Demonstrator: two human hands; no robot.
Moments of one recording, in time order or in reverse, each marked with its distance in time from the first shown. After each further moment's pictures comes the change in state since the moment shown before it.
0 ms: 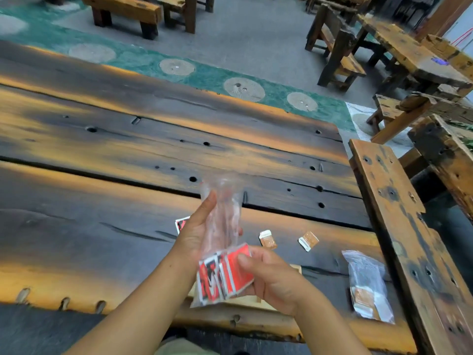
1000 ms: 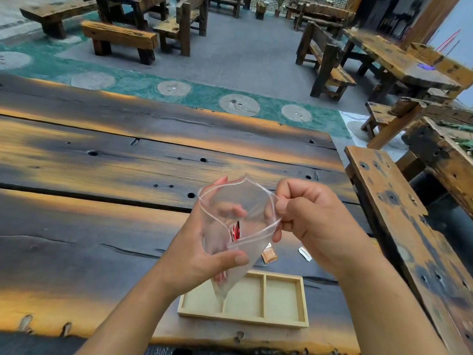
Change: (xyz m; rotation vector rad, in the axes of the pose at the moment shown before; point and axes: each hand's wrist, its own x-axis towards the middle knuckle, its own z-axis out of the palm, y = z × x) left_hand -0.058 0.025 0.049 1.118 -0.126 0.533; right_hand -0.061 -0.129 0.014 -0.234 0.178 -0.542
